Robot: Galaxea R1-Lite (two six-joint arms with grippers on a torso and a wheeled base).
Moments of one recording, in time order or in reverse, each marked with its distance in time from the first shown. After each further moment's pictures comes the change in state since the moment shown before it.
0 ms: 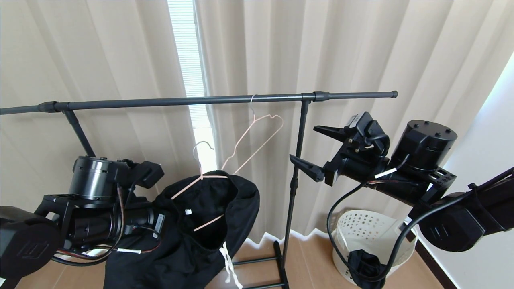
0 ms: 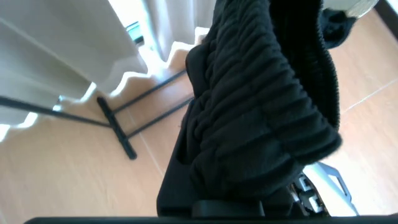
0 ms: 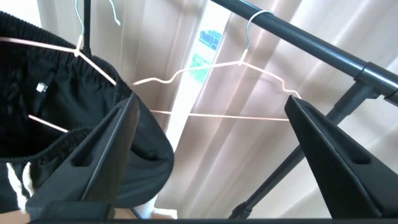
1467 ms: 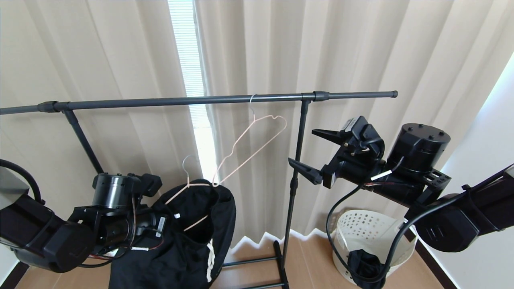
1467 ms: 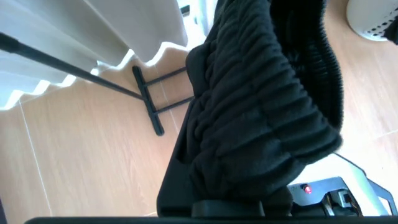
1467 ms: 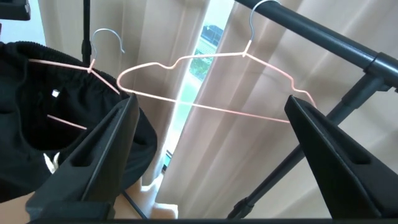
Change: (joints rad) left arm 0.094 0.245 0.054 -0.297 0.136 0.013; right arm 0.000 0.020 0.000 0.000 0.001 -0.011
